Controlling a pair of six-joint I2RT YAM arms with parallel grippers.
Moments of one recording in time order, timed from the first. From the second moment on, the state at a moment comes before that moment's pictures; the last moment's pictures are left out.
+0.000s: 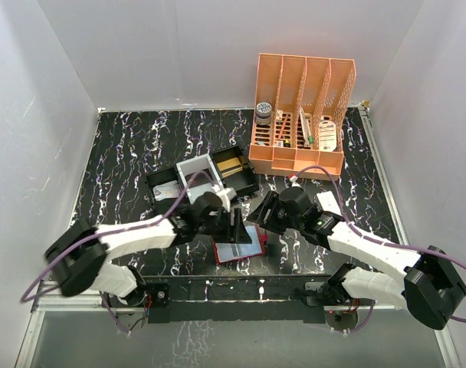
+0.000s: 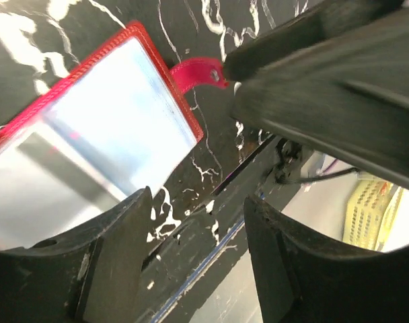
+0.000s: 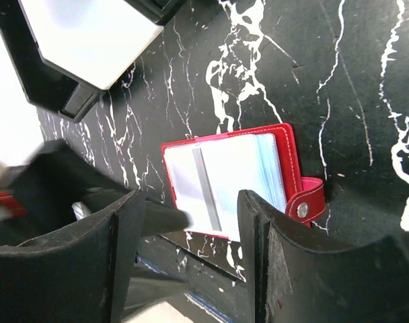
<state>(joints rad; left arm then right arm) -0.93 1.47 0.65 0.07 0.35 -0.86 0.72 1.07 0.54 -0.15 -0.04 1.07</state>
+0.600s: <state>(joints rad) -0.65 0.96 0.57 -0.59 -0.16 -0.94 0.97 1.38 0.81 -0.22 0.05 0.92</state>
